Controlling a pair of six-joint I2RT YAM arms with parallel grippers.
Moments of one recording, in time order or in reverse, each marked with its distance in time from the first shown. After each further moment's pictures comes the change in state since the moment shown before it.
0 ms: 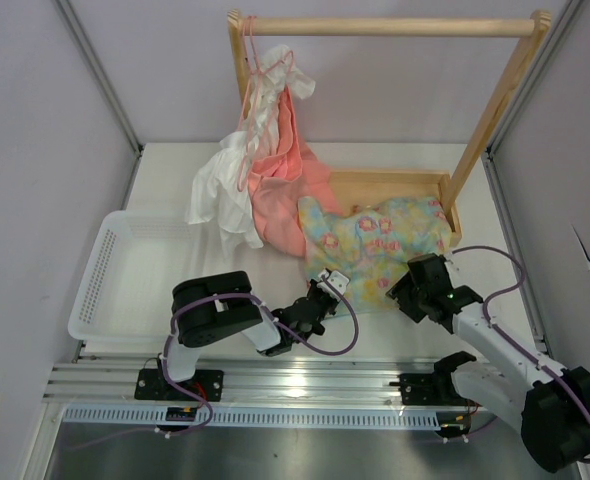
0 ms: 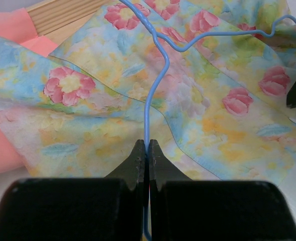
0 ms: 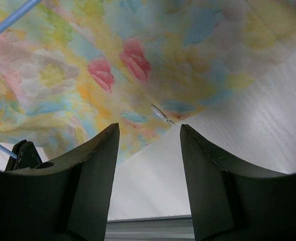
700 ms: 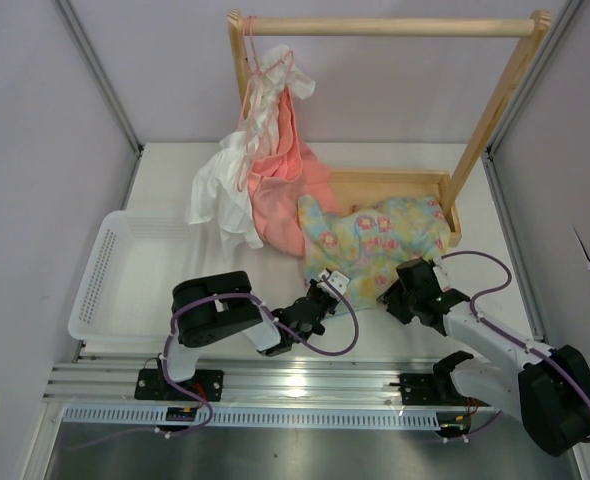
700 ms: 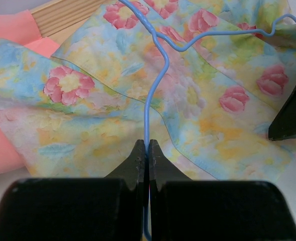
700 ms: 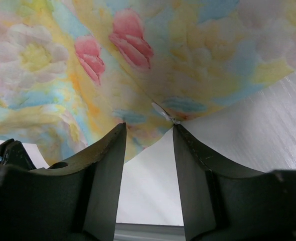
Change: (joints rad) left arm 0.000 0.000 0.001 0.000 -0.006 0.016; right arm 0.101 0.096 -0.064 0.157 -0.003 0.100
